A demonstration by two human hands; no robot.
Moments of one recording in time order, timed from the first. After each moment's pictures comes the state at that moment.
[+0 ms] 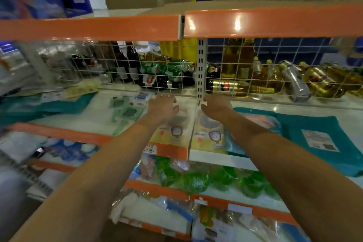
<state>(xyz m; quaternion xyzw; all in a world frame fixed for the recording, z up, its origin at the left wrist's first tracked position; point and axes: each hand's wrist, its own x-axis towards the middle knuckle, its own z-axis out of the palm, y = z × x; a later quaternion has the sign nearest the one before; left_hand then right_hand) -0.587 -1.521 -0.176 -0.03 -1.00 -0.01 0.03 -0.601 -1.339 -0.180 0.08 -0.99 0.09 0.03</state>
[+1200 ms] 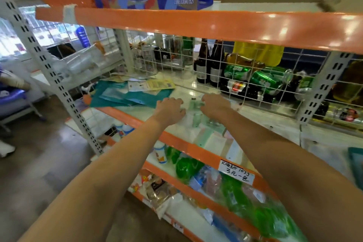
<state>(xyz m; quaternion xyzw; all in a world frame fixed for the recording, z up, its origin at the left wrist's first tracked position) -0.591 -1.797 -0.186 0.11 -0.99 0.01 -0.01 -0.660 -1.654 -0.182 0.23 -0.97 0.07 -0.03</state>
